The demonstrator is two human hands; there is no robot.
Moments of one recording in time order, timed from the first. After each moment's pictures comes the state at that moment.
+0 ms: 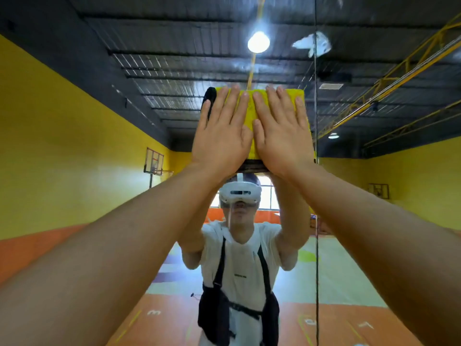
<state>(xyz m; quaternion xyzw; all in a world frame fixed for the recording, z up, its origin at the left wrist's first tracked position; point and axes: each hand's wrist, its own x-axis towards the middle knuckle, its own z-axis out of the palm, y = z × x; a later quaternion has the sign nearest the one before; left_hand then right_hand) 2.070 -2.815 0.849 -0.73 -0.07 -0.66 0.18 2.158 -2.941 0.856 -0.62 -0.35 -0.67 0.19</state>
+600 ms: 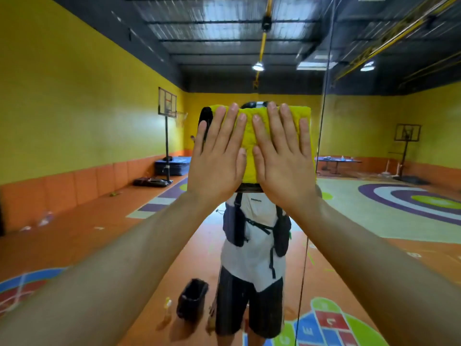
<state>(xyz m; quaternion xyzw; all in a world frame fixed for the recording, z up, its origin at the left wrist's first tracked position) 2.061 -2.818 0.633 -0.76 -0.07 -0.62 0.19 2.157 -2.957 0.639 -0.63 -0.39 -0.65 0.17</state>
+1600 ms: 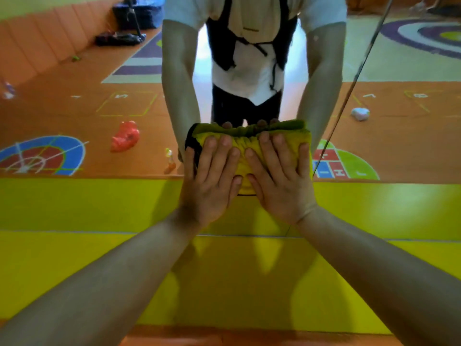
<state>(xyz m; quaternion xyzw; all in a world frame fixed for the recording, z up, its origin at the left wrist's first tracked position) 2.039 -2.813 0.082 -0.84 0.01 -0.52 0.17 2.150 -2.976 0.091 -0.68 -0.48 -0.54 0.11</state>
